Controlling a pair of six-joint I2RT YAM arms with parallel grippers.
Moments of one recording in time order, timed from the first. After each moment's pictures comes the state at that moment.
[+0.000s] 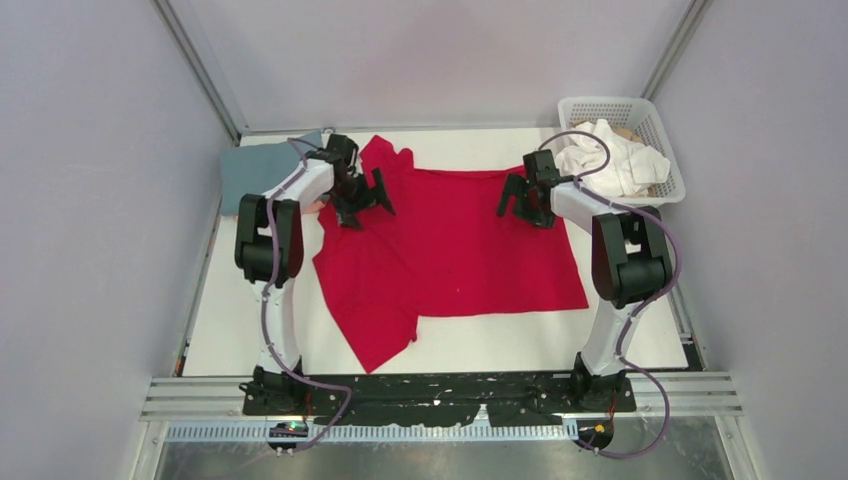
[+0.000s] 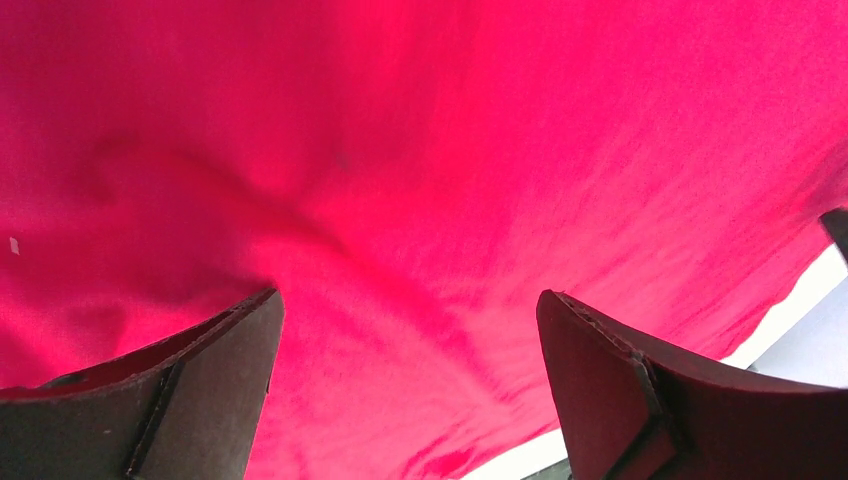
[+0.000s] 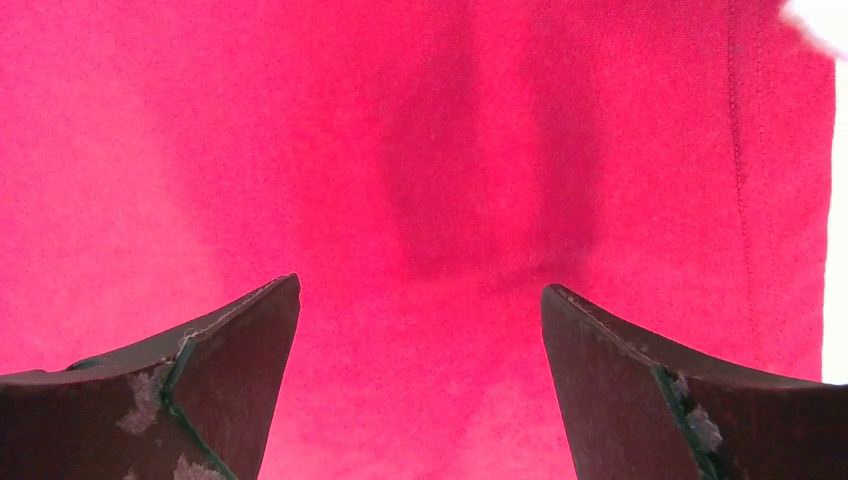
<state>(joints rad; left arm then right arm) -0.20 2.18 1.72 -0.76 0.34 -0.54 0.19 1.90 1.27 -0.37 0.05 0.46</state>
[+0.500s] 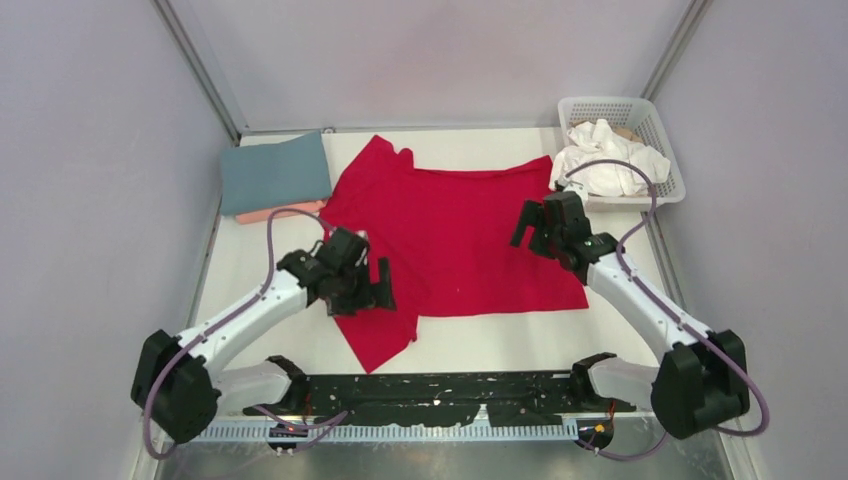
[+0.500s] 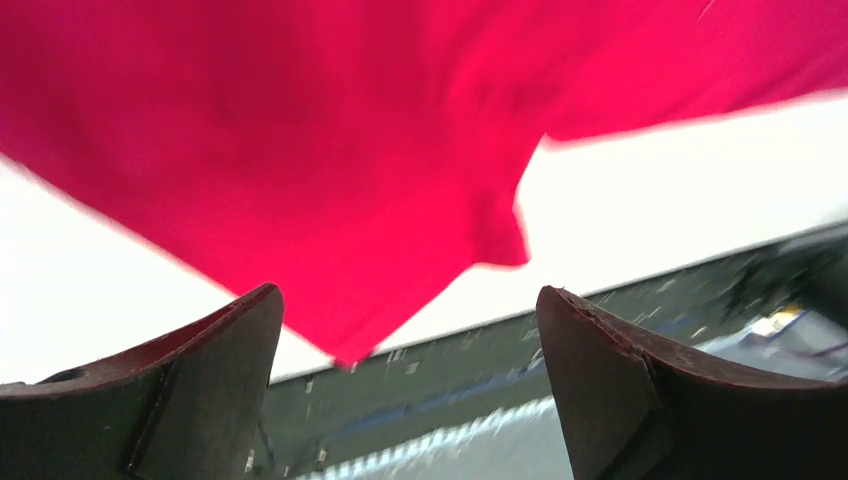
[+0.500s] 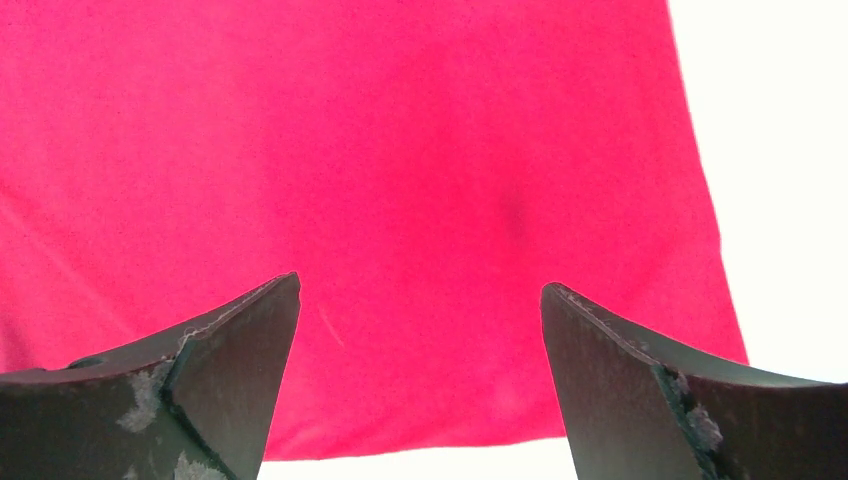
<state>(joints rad) -0.54 1.22 0.89 -0.75 0.13 -0.66 0.31 1.24 0.86 -0.40 0.15 0.52</state>
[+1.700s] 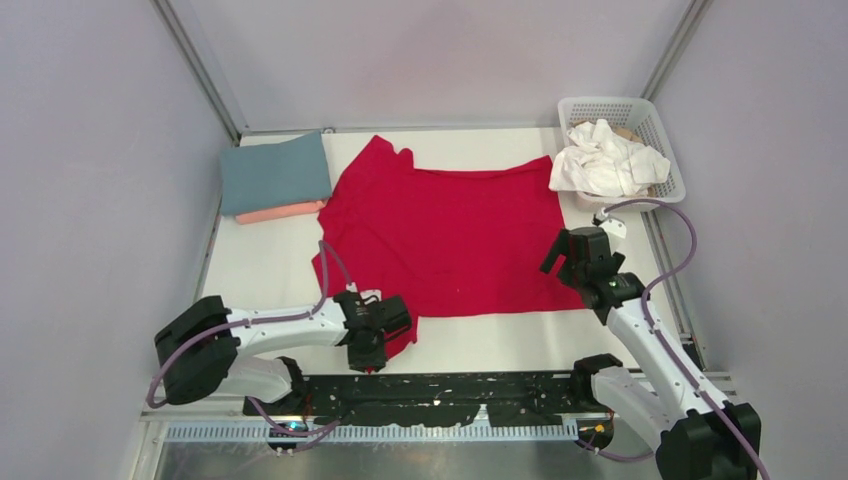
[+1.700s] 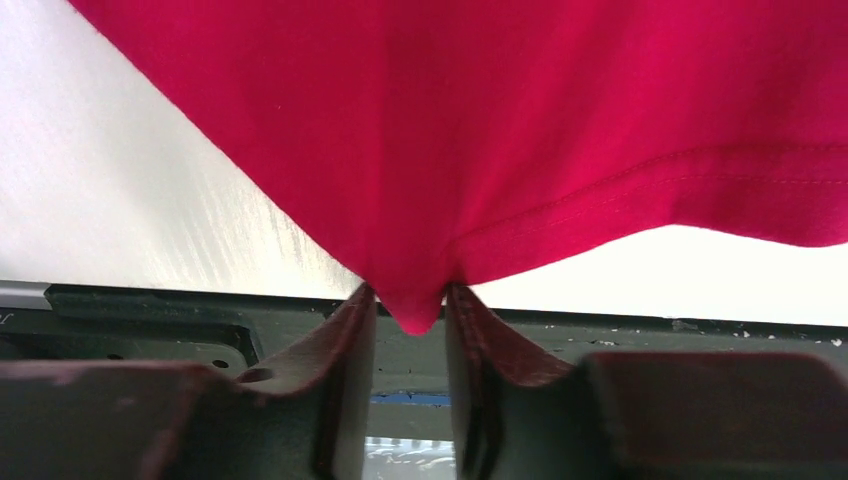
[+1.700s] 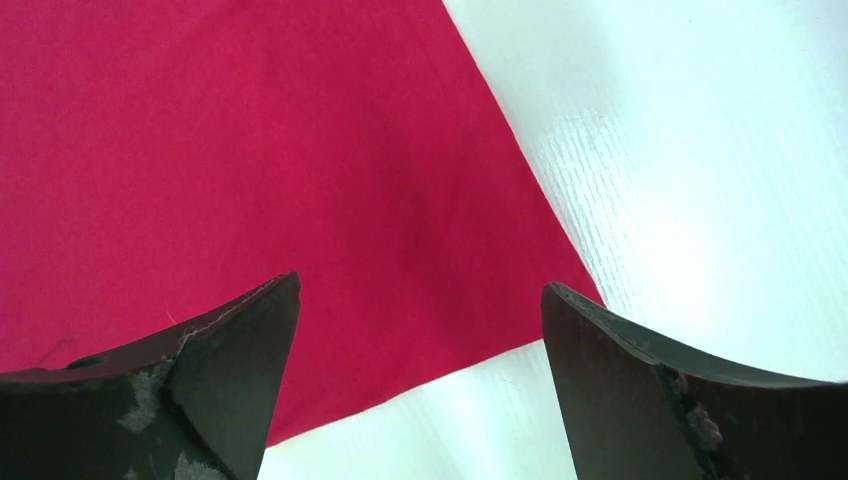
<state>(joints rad) -1.10 1.31 0.64 -0.85 -0.12 -1.19 0.21 0.89 0.59 -0.53 0.33 0.58</state>
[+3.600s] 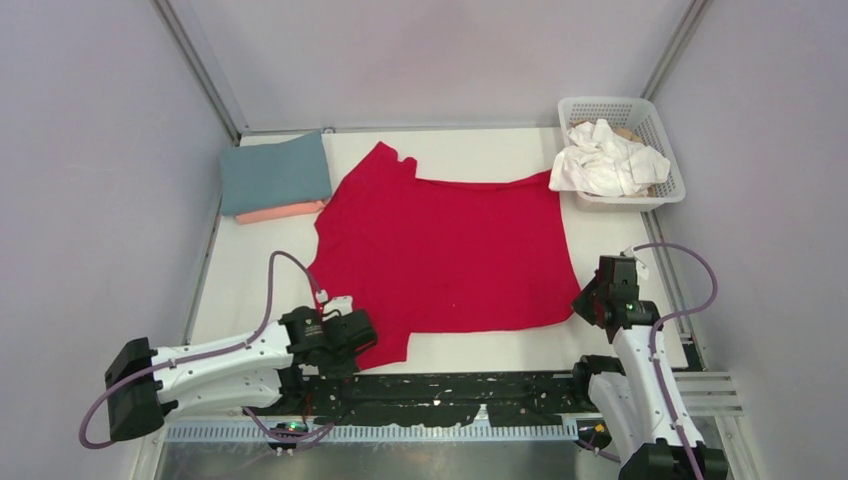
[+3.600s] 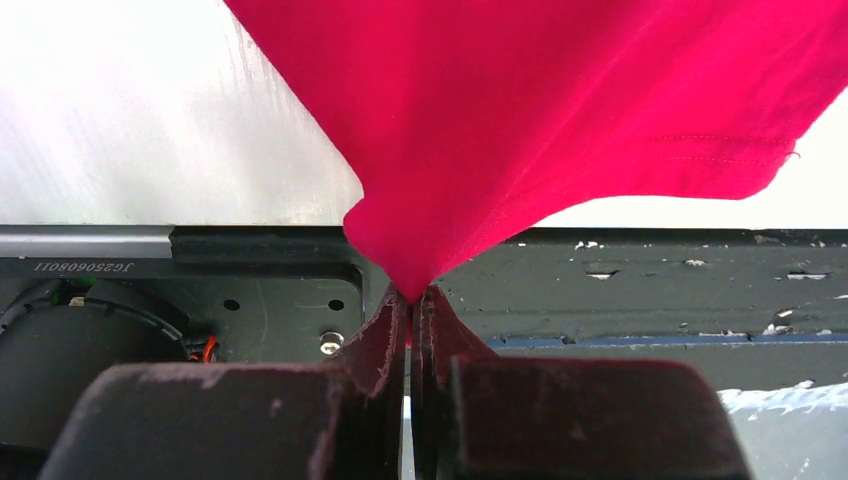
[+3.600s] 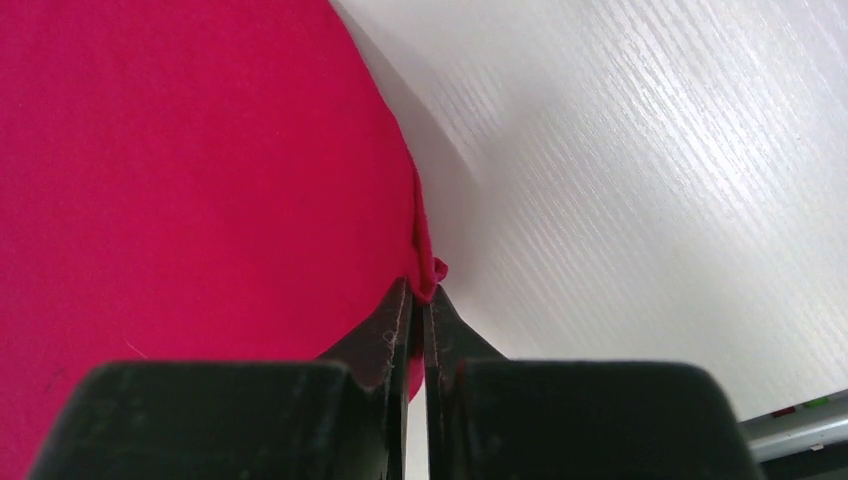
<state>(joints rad) -1.14 0.92 0.53 -1.04 -0.17 -1.21 -0.10 0.72 0.44 -0.69 0.07 0.63</state>
